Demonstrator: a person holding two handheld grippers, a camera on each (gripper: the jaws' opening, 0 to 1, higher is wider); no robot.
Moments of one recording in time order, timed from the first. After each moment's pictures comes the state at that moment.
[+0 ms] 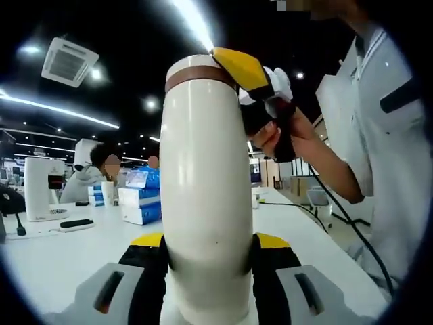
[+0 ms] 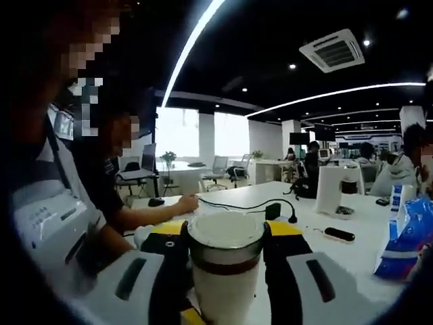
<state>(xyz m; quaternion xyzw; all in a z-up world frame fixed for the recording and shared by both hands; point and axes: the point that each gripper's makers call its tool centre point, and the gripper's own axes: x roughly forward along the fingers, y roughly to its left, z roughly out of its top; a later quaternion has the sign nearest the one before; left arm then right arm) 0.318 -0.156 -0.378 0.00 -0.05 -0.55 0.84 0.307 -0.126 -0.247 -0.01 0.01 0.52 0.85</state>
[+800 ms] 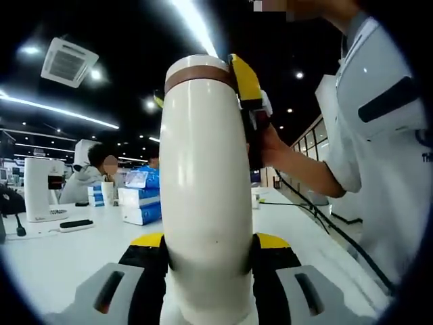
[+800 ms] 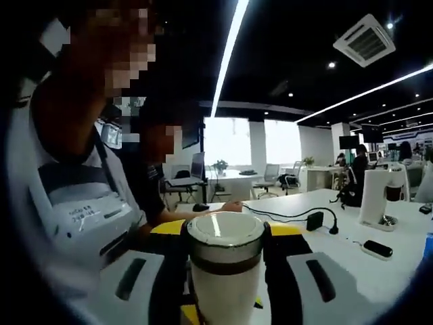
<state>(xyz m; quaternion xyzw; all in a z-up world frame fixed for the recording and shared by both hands) 0.318 -0.156 -0.378 0.00 -0.05 -0.55 0.84 0.297 -0.121 -0.247 0.02 -0.01 0.67 0.74</state>
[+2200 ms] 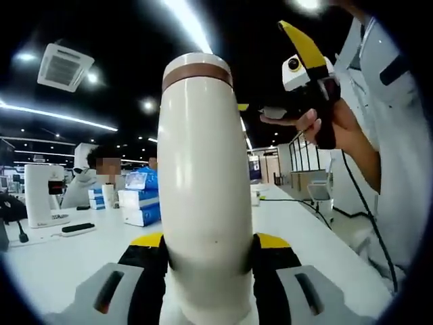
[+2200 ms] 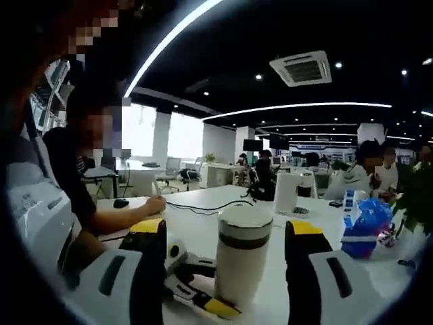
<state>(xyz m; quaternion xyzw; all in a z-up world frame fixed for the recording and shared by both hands) 0.315 -0.157 -0.378 0.02 -0.06 -0.54 0.84 0.254 -0.143 -0.239 -0.02 -0.01 0.34 0.94</state>
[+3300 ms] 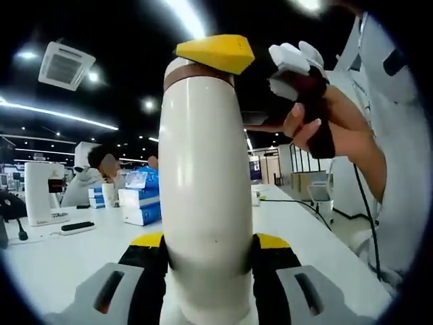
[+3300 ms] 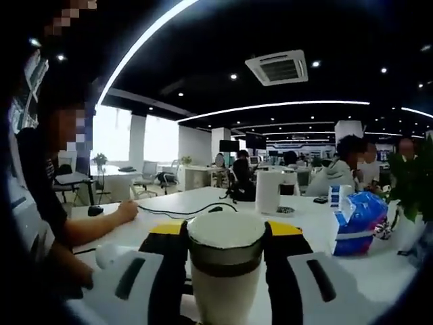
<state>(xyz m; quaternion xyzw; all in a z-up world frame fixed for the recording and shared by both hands) 0.317 -0.156 -0.378 0.01 -0.06 -0.54 0.84 0.313 -0.136 -0.245 -0.02 -0.01 0.29 0.96</state>
